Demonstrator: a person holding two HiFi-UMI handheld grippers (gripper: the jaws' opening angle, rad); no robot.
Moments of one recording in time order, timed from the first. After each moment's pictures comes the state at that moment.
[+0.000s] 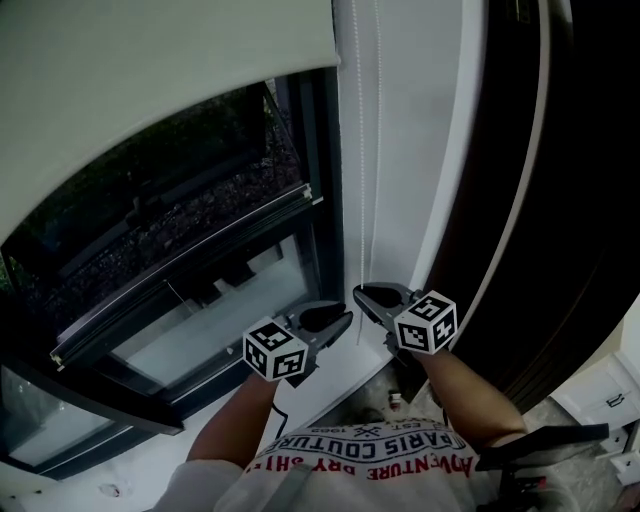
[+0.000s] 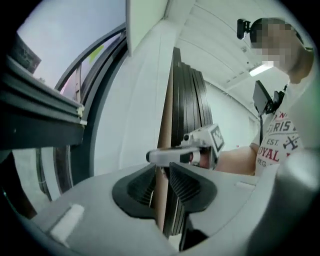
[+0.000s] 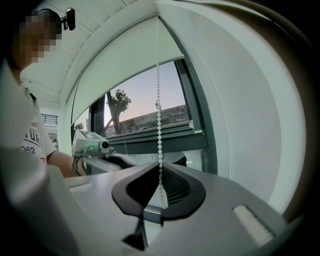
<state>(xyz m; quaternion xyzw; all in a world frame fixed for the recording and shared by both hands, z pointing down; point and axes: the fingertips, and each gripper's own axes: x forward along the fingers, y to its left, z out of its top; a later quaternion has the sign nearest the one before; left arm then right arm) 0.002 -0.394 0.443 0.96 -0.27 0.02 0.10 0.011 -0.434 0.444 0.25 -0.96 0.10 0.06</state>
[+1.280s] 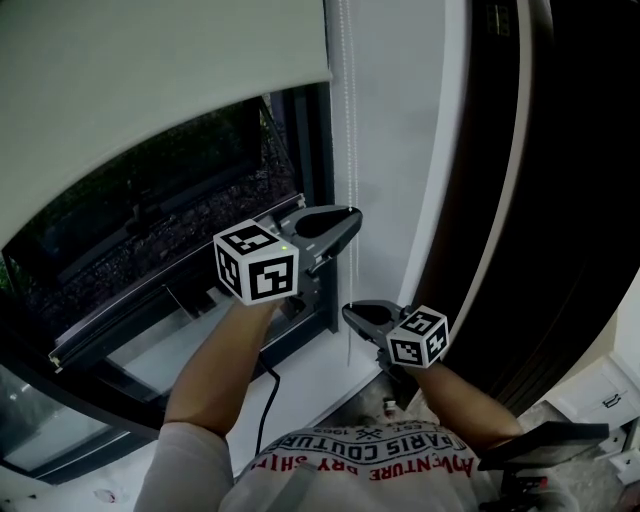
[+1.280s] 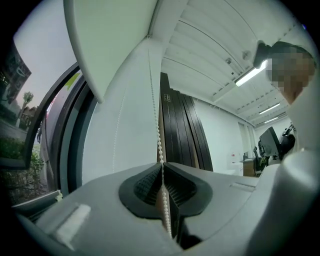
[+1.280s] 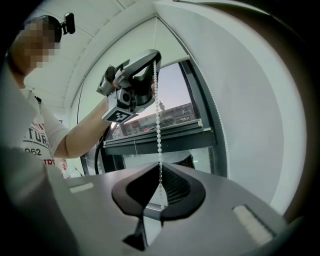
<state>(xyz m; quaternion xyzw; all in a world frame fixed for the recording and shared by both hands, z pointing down) 0.027 -0.431 0.221 0.97 -0.23 -0.05 0.01 0.004 -0.396 0.442 0.22 -0.97 0.12 0.06</state>
